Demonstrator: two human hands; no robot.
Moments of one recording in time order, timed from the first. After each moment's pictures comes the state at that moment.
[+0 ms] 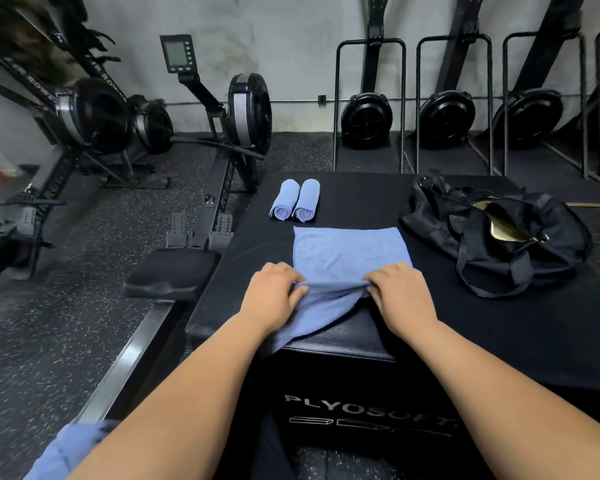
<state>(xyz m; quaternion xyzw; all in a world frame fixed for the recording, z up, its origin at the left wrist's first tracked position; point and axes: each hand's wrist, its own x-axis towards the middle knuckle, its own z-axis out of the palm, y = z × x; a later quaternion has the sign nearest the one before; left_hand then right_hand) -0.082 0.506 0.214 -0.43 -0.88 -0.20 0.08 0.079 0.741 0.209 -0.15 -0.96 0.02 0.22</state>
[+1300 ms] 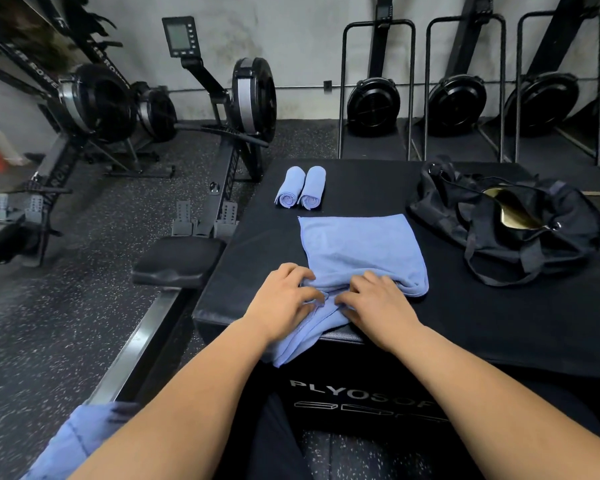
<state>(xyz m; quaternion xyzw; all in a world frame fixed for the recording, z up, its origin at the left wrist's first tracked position) -0.069 0.491 0.183 -0.56 -0.80 -0.17 0.13 0.078 0.694 0.188 0.01 -0.98 0.01 0.19</state>
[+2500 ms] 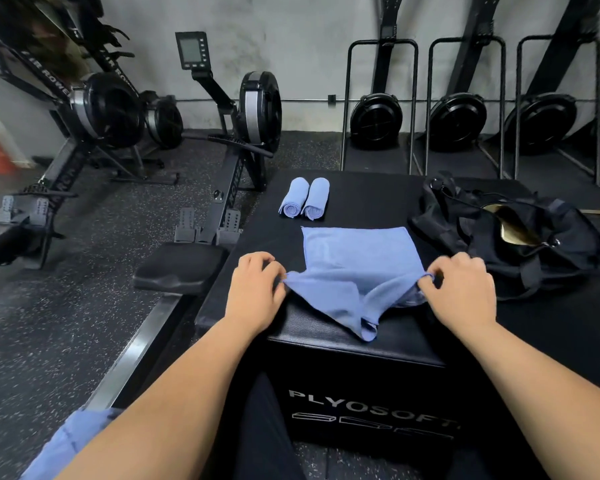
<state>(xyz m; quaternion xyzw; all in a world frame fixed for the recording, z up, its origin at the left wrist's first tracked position) -0.091 0.464 0.204 -0.37 -0.88 -0.24 0.17 0.115 0.784 0.232 -0.33 -0.91 0.04 0.24</state>
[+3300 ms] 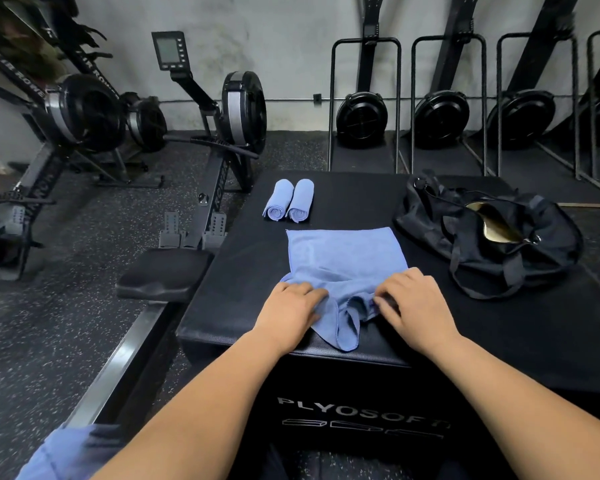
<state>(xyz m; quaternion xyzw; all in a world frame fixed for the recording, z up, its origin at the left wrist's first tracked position) -0.058 0.534 0.183 -0.52 -0.84 -0.11 0.09 0.115 0.763 0.210 -0.07 -0.96 0.04 0.26</state>
